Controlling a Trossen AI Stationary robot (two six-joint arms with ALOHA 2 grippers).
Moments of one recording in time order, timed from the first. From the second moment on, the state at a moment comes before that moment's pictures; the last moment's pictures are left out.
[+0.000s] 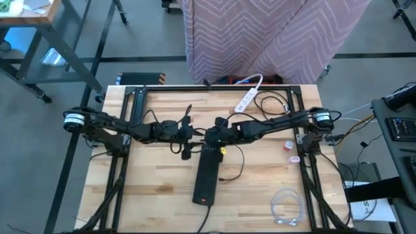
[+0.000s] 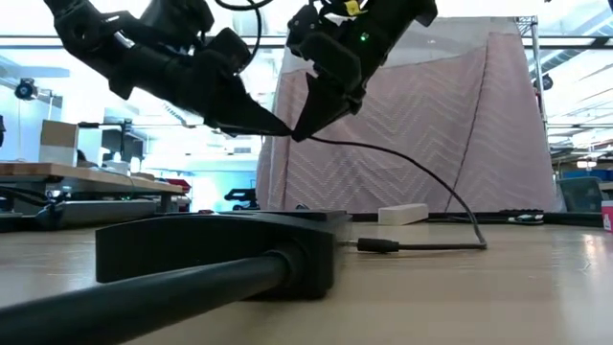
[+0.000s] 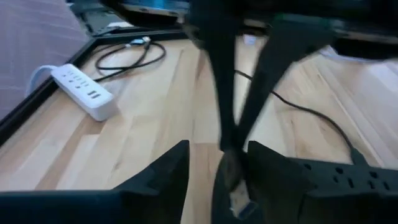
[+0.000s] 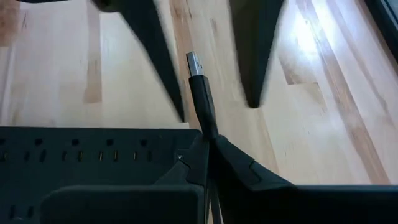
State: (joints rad) left arm 0.04 1.41 0.56 0.51 -0.05 0.06; right arm 0.05 1.81 1.35 -0.40 0.21 0.09
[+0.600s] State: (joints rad) left arm 0.03 1.42 0.56 0.49 -0.08 0.04; right arm 0.05 1.81 1.35 -0.38 0.22 0.05
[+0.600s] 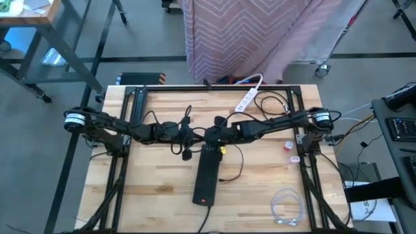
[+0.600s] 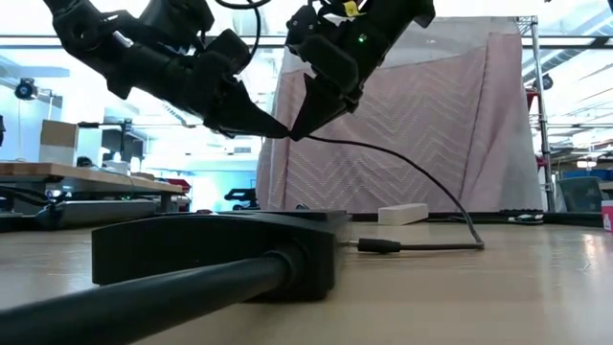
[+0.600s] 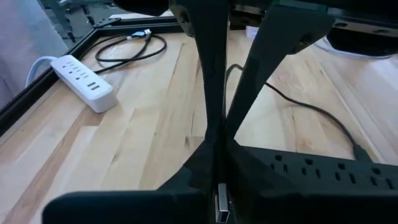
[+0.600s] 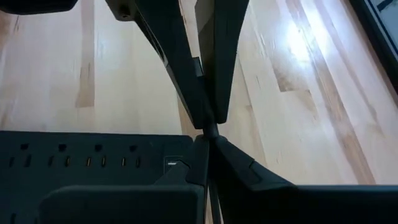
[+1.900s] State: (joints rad) left arm -0.17 1.14 0.58 0.59 -0.07 0.04; right arm 0.20 1.48 0.90 0.52 0.26 -0.36
